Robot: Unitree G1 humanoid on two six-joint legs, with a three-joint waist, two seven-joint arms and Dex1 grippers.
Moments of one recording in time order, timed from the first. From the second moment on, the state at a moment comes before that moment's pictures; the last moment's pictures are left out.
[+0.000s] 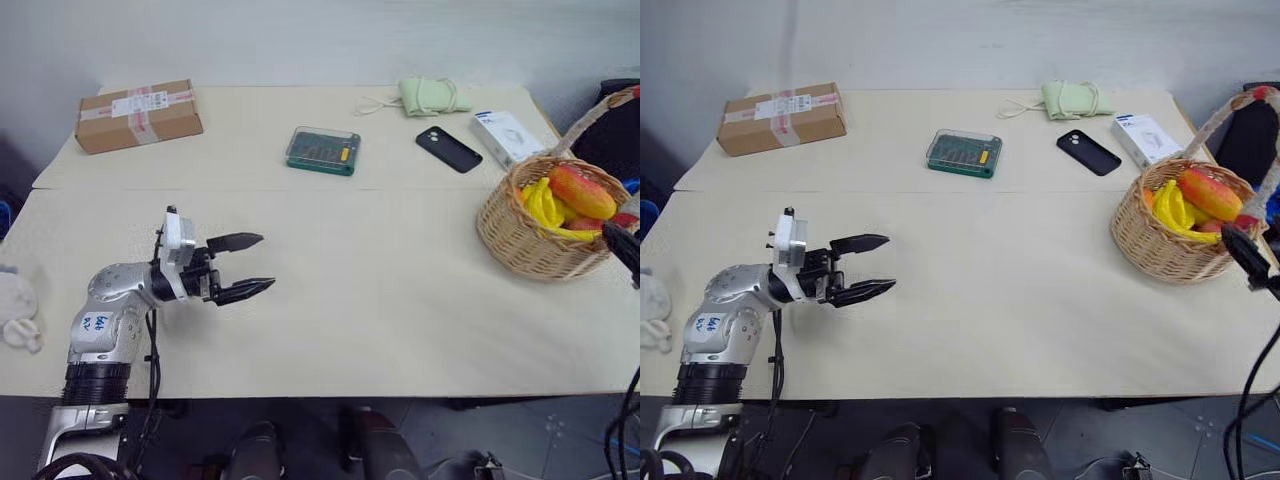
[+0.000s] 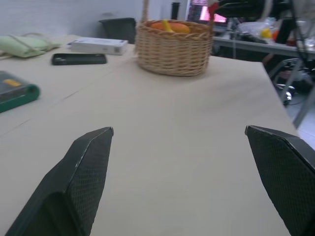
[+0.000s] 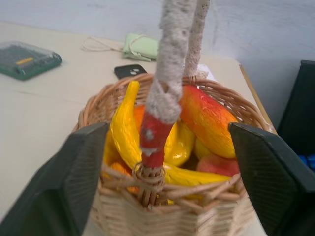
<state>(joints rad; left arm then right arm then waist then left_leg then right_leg) -0.41 0.59 0.15 0.14 -0.52 0.20 -1.19 -0.06 -0.83 -0.79 0.11 0.53 0.32 0.82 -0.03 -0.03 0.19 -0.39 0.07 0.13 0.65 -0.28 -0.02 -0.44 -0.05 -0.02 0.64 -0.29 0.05</state>
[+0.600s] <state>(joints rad) -0.03 0.72 0.31 0.08 -0.41 0.01 -1.08 0.34 -0.68 -0.46 -0.34 0.46 0.02 1.17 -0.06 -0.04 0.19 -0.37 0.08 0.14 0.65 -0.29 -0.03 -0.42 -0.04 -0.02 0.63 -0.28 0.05</state>
